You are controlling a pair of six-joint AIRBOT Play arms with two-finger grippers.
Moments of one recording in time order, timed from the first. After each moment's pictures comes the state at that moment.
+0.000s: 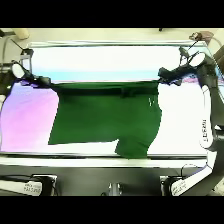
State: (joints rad) left arm 0.03 -1.62 1.62 1.63 -1.06 -1.60; right arm -0.10 -1.83 1.84 -1.10 1.18 1.60
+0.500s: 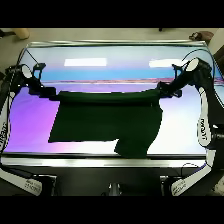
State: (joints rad) left arm 0.07 -1.75 1.63 1.55 -1.34 -1.50; right arm -0.09 -1.84 1.76 -1.25 1.52 1.59
